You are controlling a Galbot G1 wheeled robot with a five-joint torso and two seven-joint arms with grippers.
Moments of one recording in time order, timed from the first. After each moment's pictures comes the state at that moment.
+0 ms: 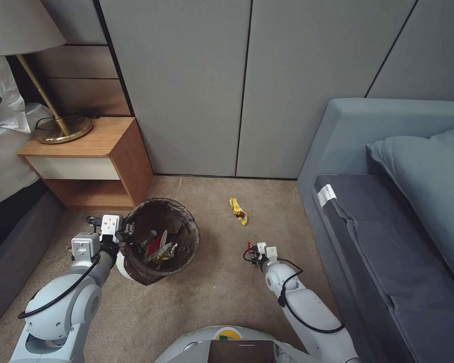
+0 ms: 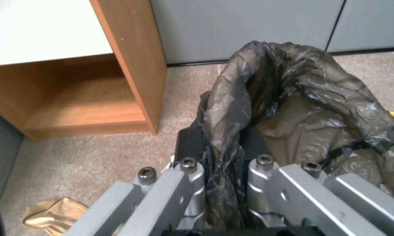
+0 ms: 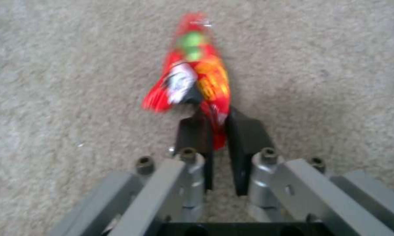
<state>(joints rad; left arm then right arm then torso) 1.58 -1.29 -0.78 -2.37 -0.30 0.74 -0.01 -1.06 1.32 0.10 1.22 0.44 -0.46 0.16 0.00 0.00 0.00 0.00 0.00</state>
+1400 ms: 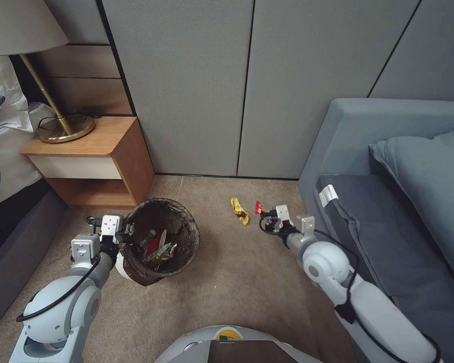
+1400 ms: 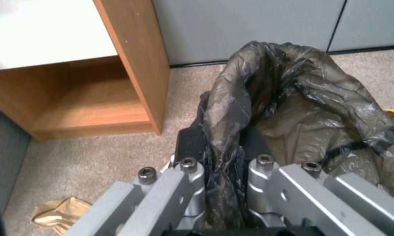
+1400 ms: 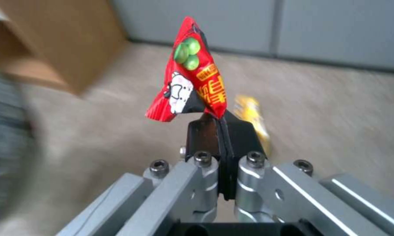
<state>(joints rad) 1.59 -1.29 -0.78 -2.39 -0.27 0.74 0.00 -1.18 0.94 0.22 2.16 0.86 -0.59 0.28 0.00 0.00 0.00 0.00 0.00</state>
